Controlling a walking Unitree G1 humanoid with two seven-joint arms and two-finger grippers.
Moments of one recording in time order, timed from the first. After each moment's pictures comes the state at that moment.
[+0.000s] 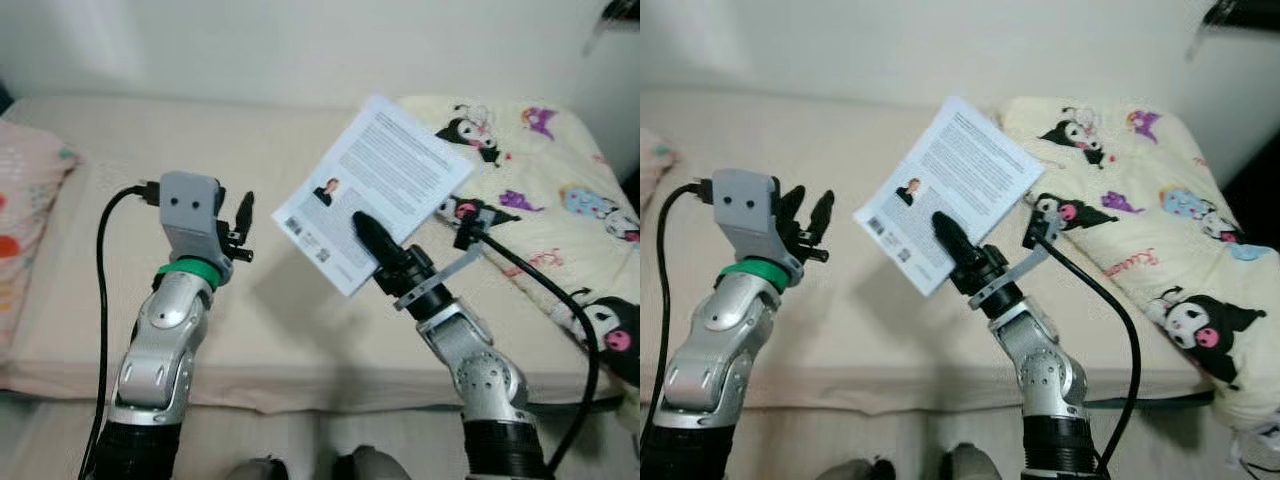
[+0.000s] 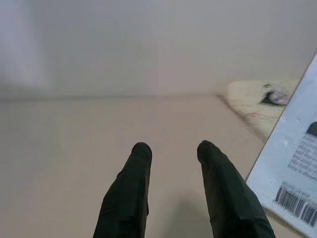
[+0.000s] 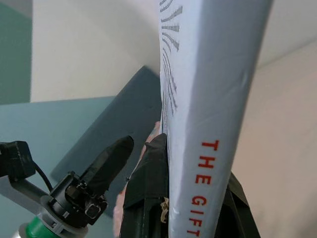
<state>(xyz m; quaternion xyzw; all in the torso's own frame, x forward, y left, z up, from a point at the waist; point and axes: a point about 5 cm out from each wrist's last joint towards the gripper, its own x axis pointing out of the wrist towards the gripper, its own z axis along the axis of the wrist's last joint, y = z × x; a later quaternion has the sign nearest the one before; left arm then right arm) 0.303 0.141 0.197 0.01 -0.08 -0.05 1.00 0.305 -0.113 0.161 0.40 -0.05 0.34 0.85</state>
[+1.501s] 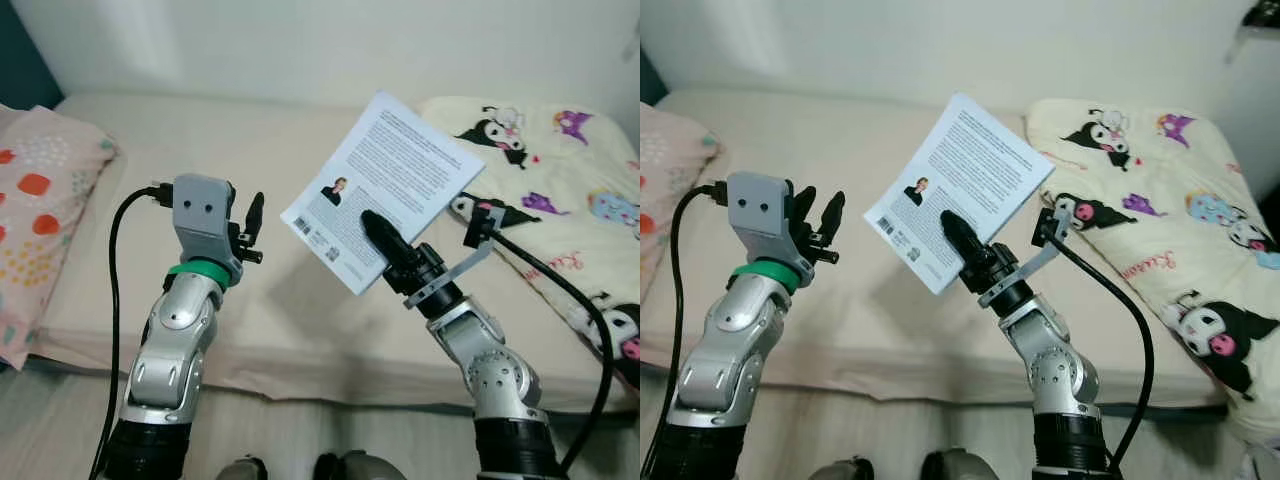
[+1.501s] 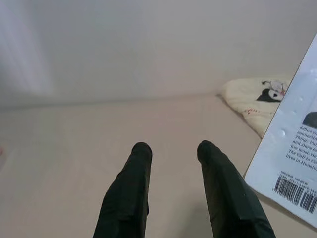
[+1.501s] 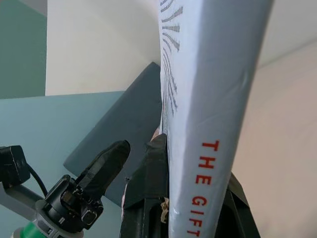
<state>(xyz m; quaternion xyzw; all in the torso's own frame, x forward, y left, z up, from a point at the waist) 0.305 0.139 0.196 0.03 -0.09 -0.05 0.99 0.305 -0.116 0.159 0.41 -0.05 0.34 0.85</state>
